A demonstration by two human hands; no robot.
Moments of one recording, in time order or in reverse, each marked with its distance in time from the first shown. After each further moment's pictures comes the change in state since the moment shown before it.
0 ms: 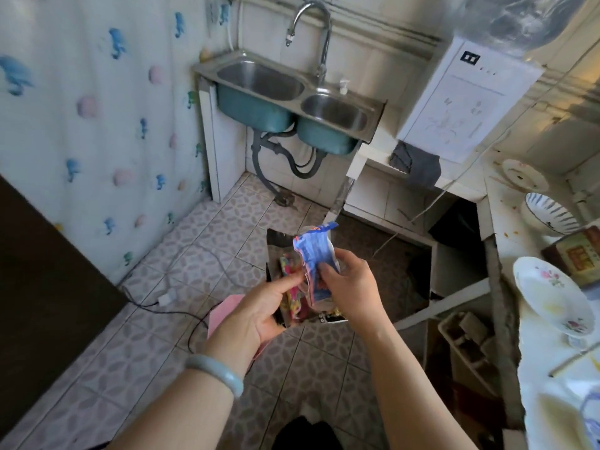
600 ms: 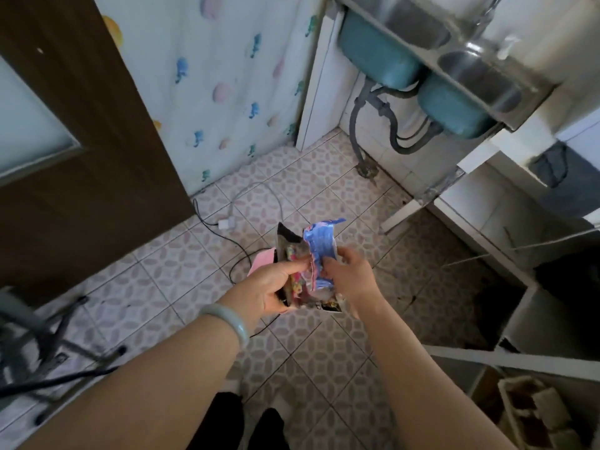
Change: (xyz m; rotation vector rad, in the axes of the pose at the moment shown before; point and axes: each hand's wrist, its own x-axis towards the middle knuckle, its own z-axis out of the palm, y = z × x) left_hand 0.050 -0.033 -0.096 -0.188 0.308 -0.097; right_hand 0.054 0.054 0.104 -0.167 -0.439 0.162
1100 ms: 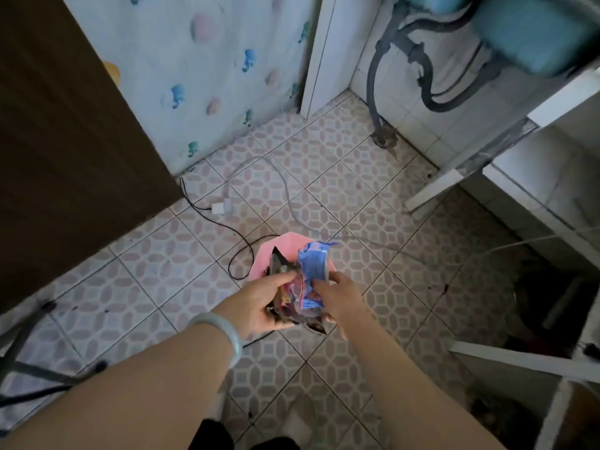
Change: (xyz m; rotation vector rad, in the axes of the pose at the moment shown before) left_hand 0.180 -0.033 -0.113 -0.001 0.174 -0.146; right_hand 0.135 0.128 0.135 0.052 -0.070 0.270
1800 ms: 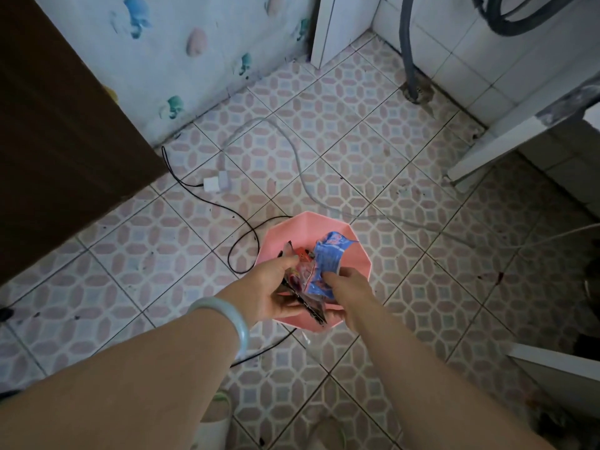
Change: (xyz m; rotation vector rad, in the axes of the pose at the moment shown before) left_hand 0.174 0.018 -0.042 0.058 0.039 -0.028; right_hand 0.178 0.074 0.080 0.187 -0.008 0.128
